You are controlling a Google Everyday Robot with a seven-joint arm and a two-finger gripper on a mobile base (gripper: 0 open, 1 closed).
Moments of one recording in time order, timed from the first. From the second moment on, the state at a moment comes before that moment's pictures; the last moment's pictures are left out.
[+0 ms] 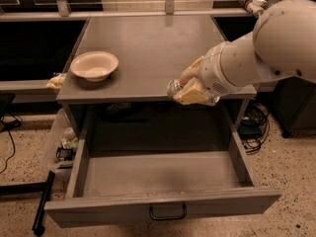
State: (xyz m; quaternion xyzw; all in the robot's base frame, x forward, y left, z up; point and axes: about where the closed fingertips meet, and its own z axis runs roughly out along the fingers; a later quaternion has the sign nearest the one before) arm 0.552 -0.085 0.915 -0.57 0.72 0.00 0.40
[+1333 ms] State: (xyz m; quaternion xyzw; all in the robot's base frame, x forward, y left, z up) arm 0.761 -0.036 0.884 -0.50 0.65 0.07 0.57
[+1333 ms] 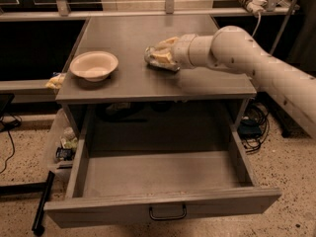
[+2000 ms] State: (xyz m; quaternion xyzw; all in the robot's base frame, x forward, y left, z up) arm 0.767 -0.037 0.882 -0.50 0.65 0.07 0.57
